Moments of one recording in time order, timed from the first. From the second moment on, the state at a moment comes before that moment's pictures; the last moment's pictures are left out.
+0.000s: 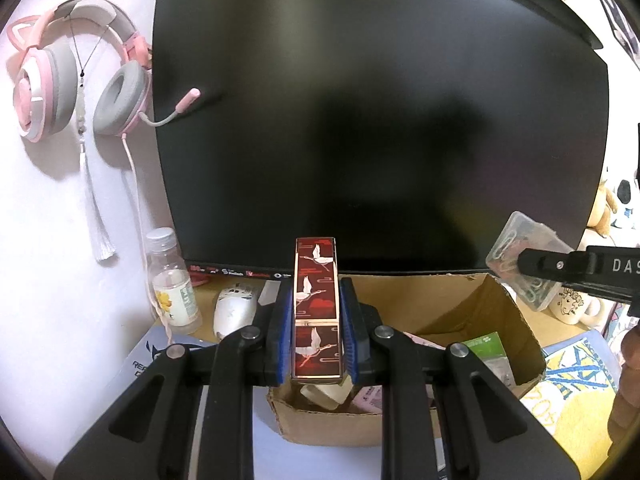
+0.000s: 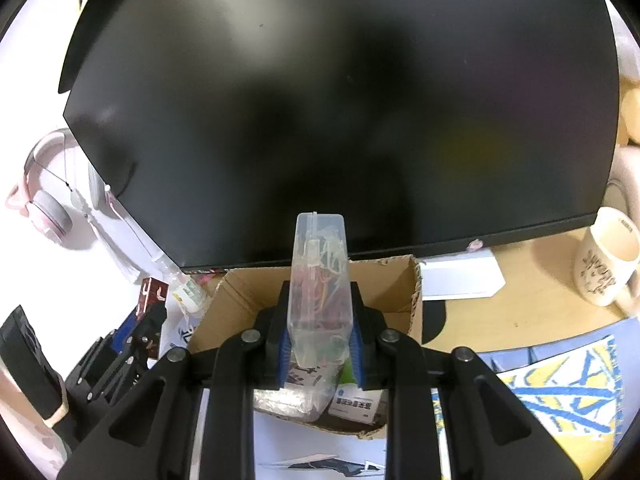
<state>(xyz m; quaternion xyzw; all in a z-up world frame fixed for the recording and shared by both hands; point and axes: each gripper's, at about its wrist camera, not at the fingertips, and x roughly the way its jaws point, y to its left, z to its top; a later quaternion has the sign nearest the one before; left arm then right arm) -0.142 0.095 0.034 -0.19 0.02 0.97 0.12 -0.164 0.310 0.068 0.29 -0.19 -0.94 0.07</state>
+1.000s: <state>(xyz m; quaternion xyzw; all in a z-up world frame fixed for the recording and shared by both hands) -0.168 0.119 0.004 -0.23 0.04 0.96 0.12 -0.177 0.286 0.039 0.30 -0.10 -0.95 0.04</state>
